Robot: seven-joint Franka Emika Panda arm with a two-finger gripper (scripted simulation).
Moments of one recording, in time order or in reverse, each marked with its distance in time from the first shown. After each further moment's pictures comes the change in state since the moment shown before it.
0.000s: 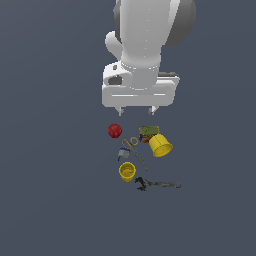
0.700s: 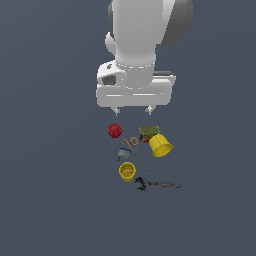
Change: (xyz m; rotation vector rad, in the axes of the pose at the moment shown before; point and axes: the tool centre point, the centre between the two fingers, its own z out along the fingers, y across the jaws) arm 0.005 0.011 -0.005 0.007 0.007 -0.006
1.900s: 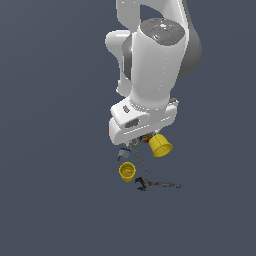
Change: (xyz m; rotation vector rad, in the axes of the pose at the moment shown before) arm 0.055 -0.025 0.060 -0.028 -0.018 -0.398
